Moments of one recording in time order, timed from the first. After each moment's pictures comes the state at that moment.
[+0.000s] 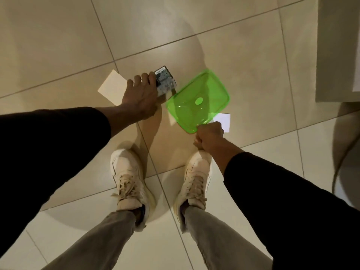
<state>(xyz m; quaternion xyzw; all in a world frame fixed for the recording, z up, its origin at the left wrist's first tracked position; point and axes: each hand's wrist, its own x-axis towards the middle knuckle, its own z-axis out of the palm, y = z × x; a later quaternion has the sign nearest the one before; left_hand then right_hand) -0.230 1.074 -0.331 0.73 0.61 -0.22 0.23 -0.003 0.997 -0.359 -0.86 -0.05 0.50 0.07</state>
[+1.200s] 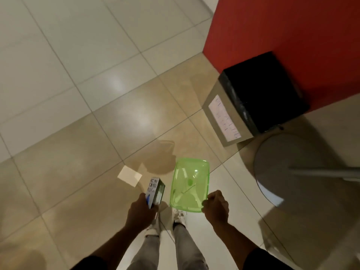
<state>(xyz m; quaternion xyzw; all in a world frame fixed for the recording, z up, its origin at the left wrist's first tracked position) -0.166 0.950 0.132 0.51 0.70 -0.09 0.49 0.089 0.899 0.144 -0.89 -0.19 0.41 0.12</state>
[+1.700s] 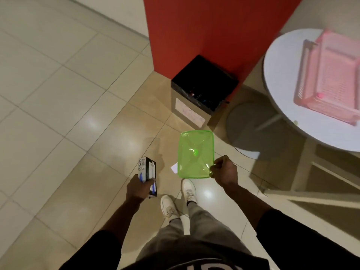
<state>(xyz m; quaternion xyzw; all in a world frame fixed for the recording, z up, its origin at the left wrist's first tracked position) -0.192 0.988 0.331 0.54 0.68 -0.02 0.50 0.087 0.844 0.372 -0.89 -0.11 0.33 0.29</state>
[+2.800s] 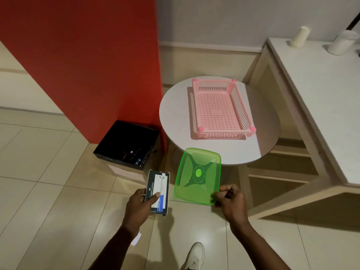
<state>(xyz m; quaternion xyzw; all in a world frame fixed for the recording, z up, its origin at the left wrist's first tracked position) 0.163 0.877 0.435 0.67 0.43 0.05 0.60 0.321 0.621 0.447 -0.77 0.08 0.18 0.61</state>
